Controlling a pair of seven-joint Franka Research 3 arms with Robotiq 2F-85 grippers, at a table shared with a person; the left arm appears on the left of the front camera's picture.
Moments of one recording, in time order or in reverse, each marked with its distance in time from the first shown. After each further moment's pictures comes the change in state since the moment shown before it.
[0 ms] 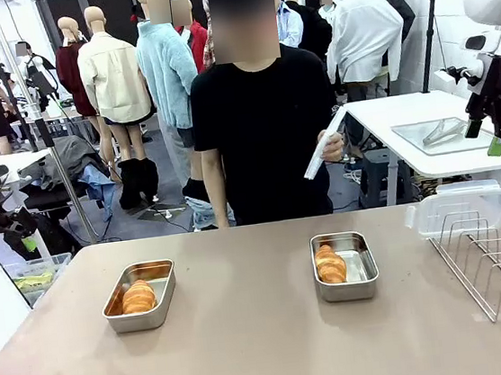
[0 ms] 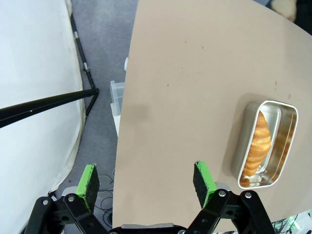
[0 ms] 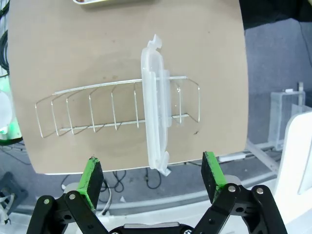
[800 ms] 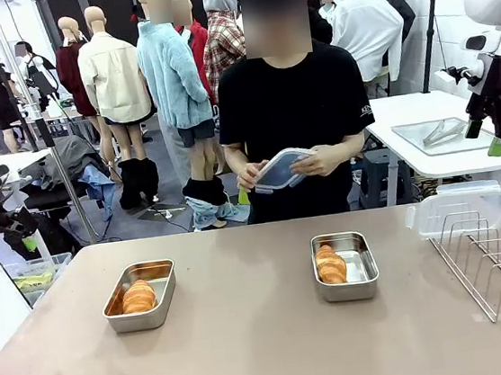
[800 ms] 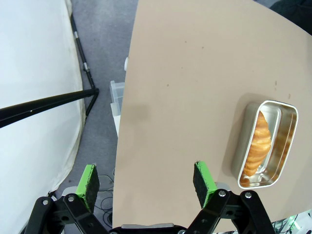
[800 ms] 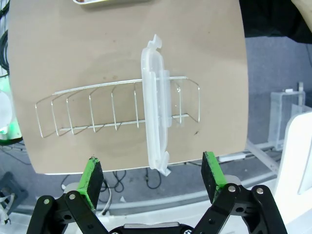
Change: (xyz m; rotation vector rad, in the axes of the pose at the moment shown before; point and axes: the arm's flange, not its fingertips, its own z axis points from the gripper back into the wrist) left arm 0.000 0.000 0.000 0.000 0.000 0.000; right arm 0.000 0.000 0.000 0.000 0.000 0.000
